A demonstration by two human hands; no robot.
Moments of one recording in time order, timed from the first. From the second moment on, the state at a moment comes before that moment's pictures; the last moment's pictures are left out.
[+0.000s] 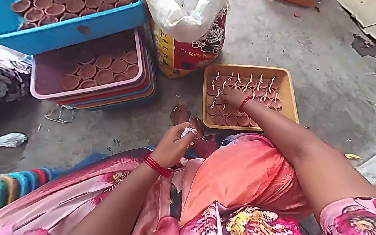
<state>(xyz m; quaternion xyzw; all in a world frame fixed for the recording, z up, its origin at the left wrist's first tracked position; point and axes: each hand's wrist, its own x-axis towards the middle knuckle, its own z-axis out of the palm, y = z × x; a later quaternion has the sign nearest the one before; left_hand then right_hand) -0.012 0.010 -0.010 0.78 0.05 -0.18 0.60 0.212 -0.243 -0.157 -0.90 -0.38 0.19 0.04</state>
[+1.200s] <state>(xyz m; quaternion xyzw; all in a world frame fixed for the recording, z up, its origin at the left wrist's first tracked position) -0.027 -0.014 0.011 0.61 0.05 -0.09 0.79 0.045 -0.201 0.009 -0.71 -0.35 0.09 0.60</state>
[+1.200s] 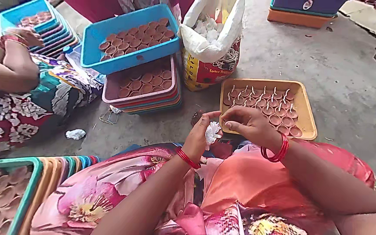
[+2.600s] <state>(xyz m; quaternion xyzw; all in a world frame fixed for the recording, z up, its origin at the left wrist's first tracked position) -0.023 -0.025 0.016 0.57 0.14 -0.09 0.80 0.037 -0.198 -0.006 -0.66 -0.30 0.16 0.67</state>
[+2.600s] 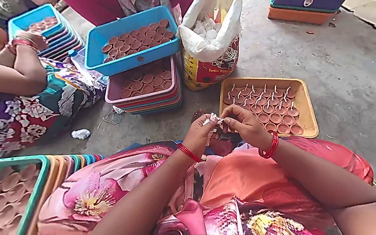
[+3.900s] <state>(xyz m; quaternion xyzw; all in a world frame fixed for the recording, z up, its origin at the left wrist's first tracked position) -0.022 -0.016 0.025 0.77 0.02 -0.04 0.64 0.043 -0.202 0.001 -0.75 -0.37 0.04 0.55</state>
